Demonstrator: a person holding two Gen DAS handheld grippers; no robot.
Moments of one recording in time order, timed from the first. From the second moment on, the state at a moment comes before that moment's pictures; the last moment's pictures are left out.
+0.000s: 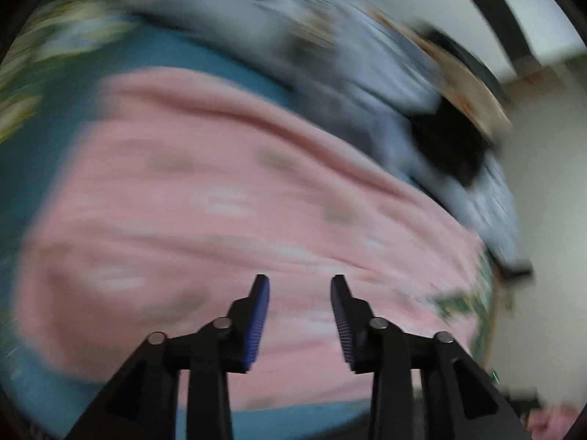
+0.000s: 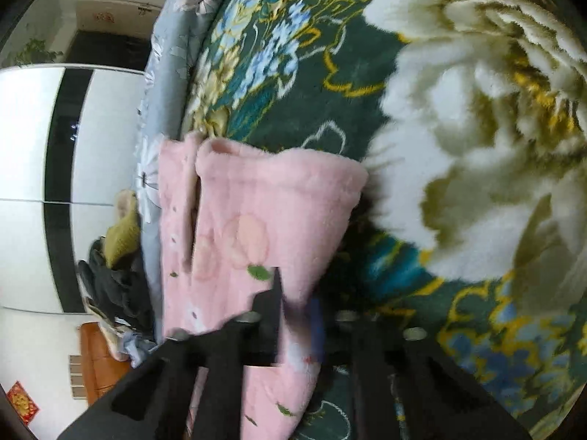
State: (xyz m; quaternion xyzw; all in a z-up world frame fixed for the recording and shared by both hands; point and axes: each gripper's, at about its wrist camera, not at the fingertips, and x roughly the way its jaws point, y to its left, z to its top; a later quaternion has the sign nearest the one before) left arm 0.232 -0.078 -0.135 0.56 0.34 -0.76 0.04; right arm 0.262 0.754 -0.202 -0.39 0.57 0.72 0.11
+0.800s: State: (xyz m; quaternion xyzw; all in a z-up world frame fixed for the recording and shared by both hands) left arm 0.372 -0.187 -0.187 0.46 0.46 -0.74 0.17; right arm 0.268 0.758 -0.120 -0.38 0.53 0.75 0.15
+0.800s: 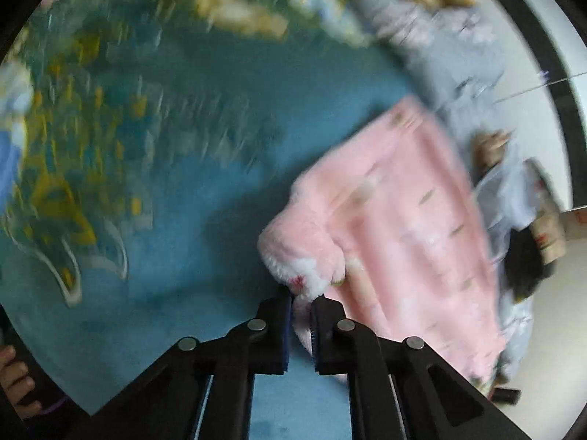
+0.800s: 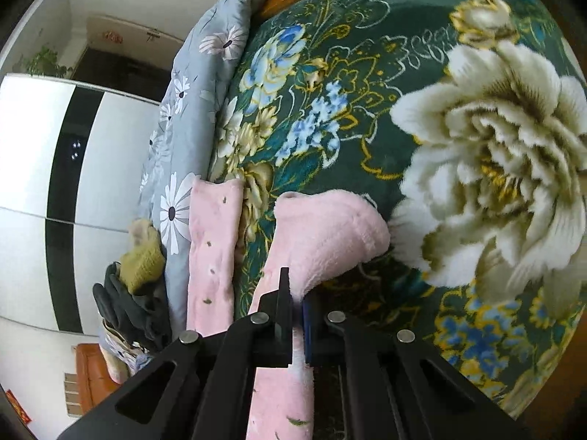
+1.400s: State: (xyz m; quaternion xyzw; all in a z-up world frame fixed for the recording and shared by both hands) left arm 0.373 -0.185 -0.161 0.46 0.50 -0.72 0.13; right arm 0.267 0.763 -0.102 -0.37 0.51 0.76 0.15
